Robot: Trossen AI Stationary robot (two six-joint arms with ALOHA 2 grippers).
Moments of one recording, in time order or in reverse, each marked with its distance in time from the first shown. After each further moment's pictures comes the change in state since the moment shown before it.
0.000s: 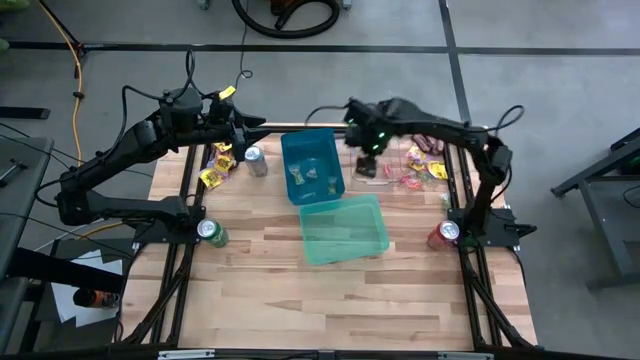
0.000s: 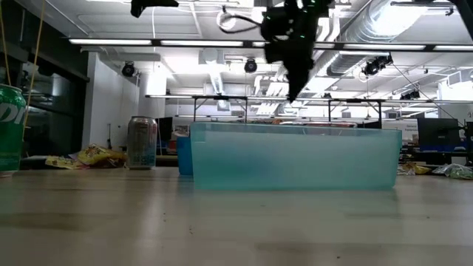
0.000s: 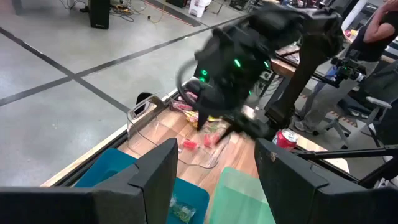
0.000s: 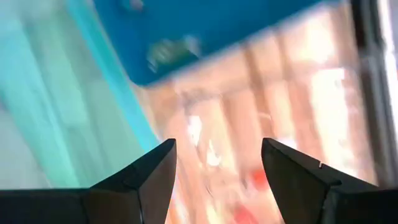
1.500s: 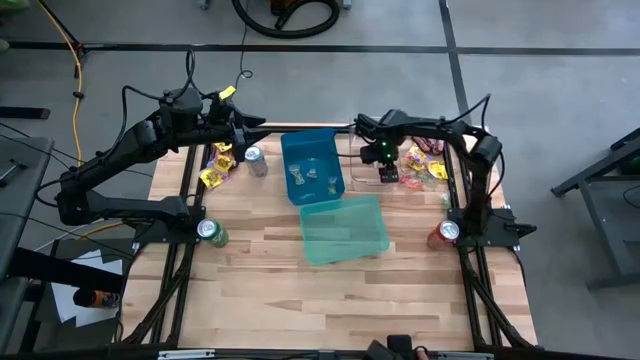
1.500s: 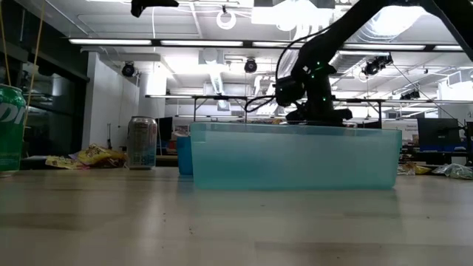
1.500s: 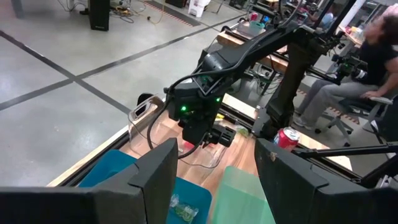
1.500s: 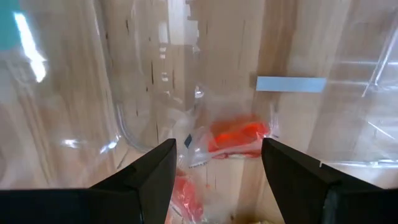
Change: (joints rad) left arm 0.000 0.000 0.000 0.000 0.000 0.019; right arm -0.158 0.134 -0.335 0.160 0.086 -0.454
